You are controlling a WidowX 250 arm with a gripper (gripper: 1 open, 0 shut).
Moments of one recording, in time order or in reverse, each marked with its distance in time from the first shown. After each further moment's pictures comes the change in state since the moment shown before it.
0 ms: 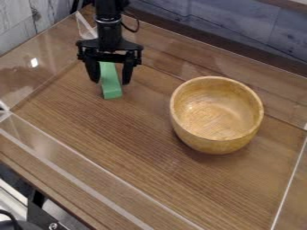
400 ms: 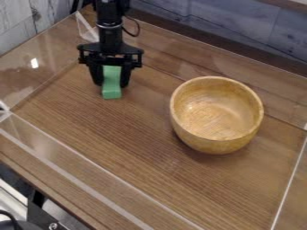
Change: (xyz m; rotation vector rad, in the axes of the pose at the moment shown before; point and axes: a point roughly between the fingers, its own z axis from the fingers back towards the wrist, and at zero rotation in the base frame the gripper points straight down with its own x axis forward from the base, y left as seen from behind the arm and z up) arm 0.003 0.000 -0.011 0.008 -0.002 0.003
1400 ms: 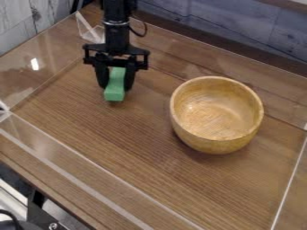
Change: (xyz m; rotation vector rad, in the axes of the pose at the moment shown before) arm -0.014 -0.010 0.020 -0.011 0.086 -0.058
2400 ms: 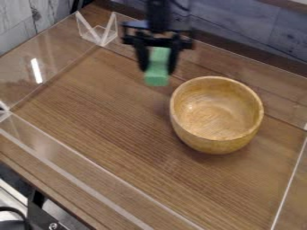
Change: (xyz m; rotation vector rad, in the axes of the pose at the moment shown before) arm -0.032 -0.087 0.042 -0.062 0.006 -0.120
